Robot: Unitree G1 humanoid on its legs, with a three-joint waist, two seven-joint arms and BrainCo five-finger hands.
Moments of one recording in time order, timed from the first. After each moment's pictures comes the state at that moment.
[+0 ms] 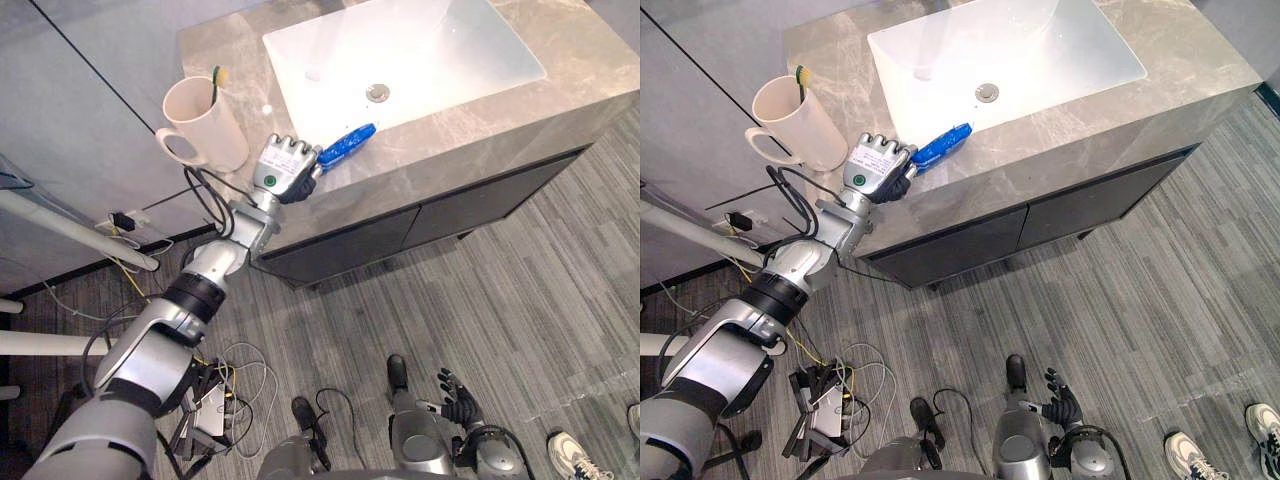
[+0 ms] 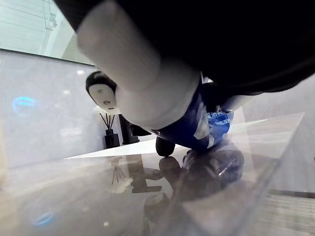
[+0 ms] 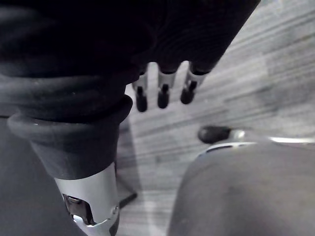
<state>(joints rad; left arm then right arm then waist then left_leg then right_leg) -0.83 0.50 -0.53 0.52 1.03 -0.04 0.44 0.20 -0.25 0.16 0.65 0.16 -0.23 -0.02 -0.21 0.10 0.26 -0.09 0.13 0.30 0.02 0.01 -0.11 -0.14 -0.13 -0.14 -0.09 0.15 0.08</state>
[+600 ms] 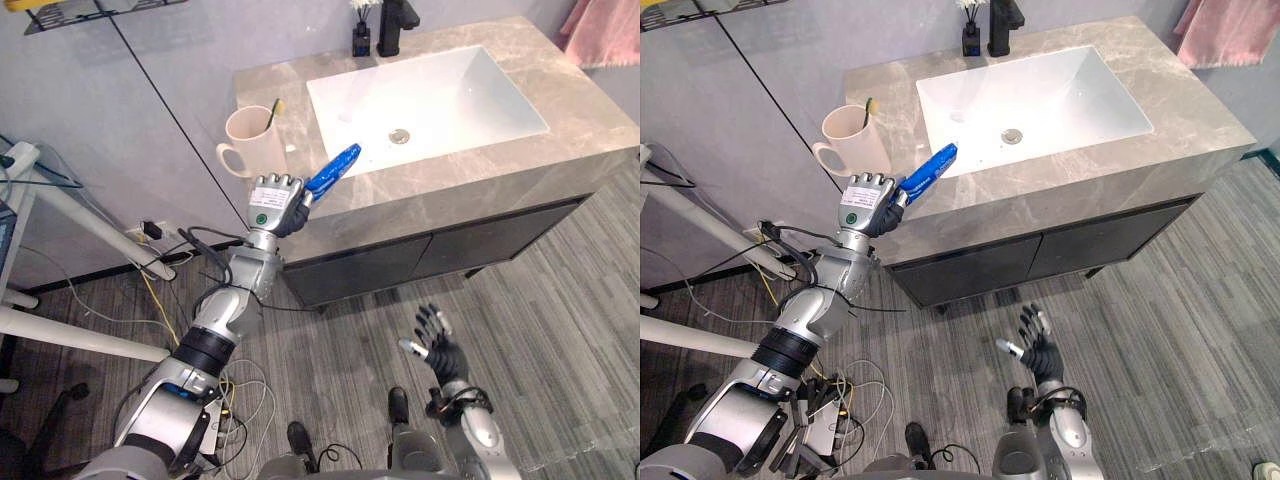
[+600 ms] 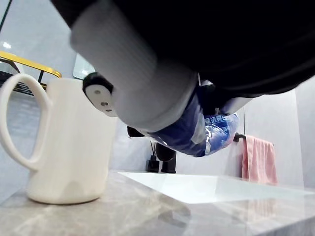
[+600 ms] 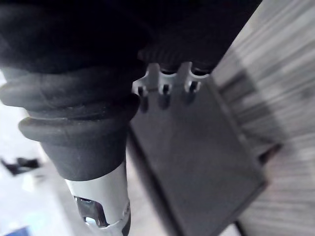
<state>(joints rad) -0.54 0.36 -0.33 0.26 0.97 0.02 0.42 0.31 -0.13 0.16 0.00 0.49 -0.24 0.02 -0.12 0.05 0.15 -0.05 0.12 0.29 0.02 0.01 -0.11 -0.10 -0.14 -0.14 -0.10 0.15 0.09</state>
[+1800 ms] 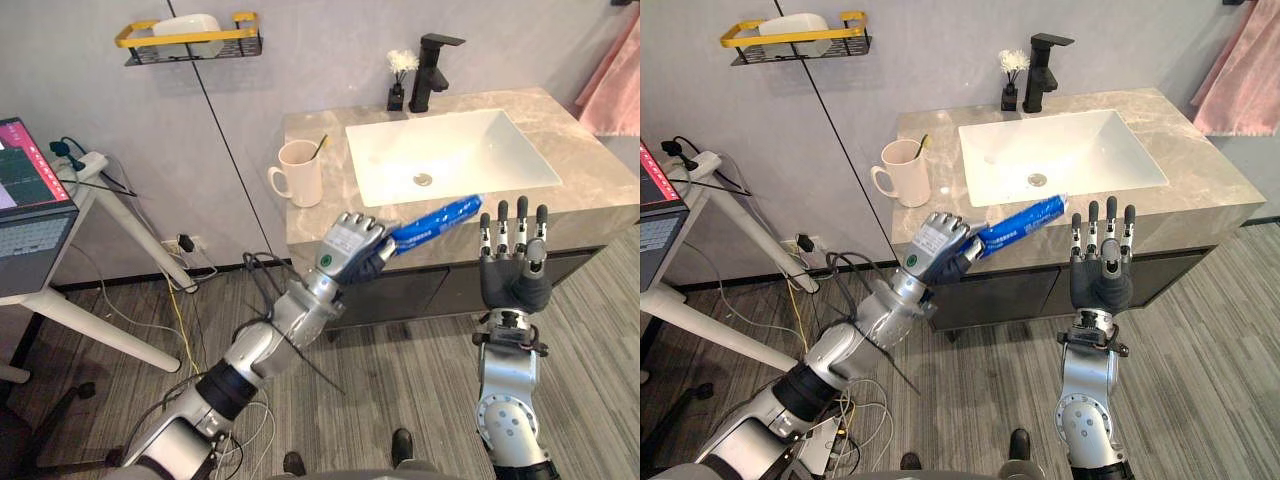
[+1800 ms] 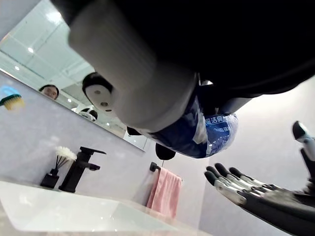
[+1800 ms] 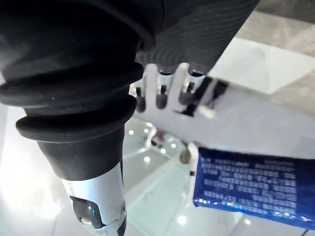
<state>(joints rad) -0.39 0.33 -0.63 -0.04 0.80 -0.18 0.36 0.08 -0.17 0.12 -0.33 1.20 -0.43 -0.05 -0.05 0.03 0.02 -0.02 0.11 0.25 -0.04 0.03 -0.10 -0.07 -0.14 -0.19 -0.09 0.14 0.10</state>
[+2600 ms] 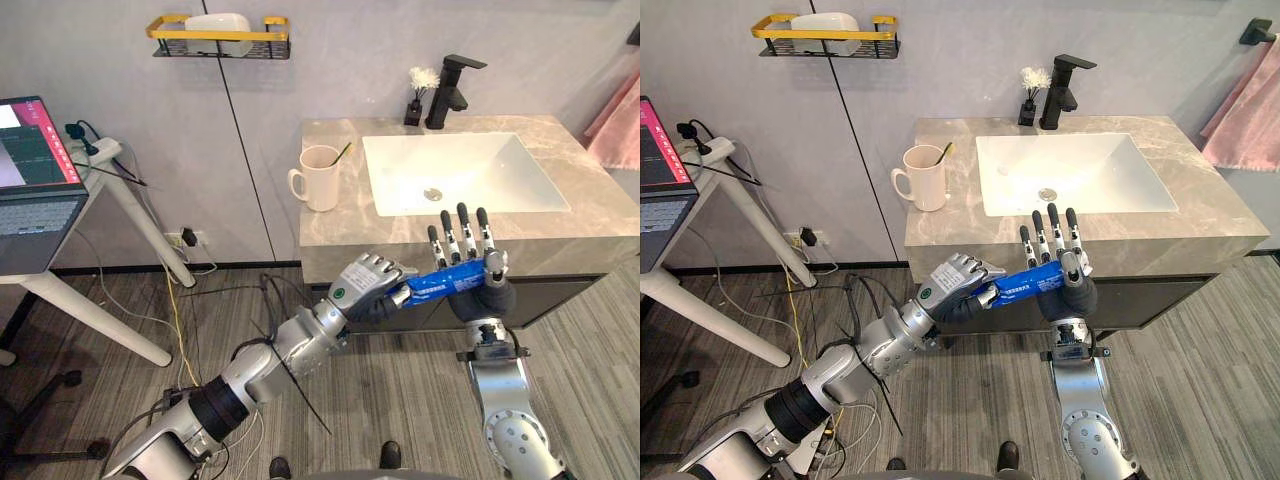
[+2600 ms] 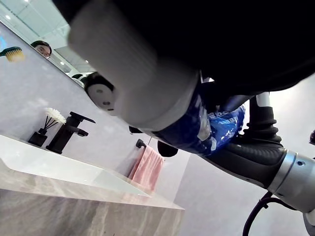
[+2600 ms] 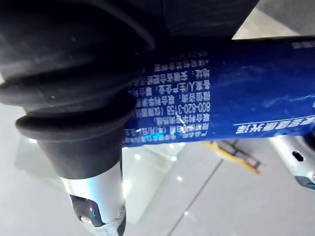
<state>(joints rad) -0.36 0.38 -0.73 -0.06 0.71 -0.22 0.28 0.14 -0.39 0.31 -0.43 1.33 -0.34 0.03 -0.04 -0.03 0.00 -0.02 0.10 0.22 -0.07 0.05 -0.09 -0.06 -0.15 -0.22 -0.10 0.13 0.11</state>
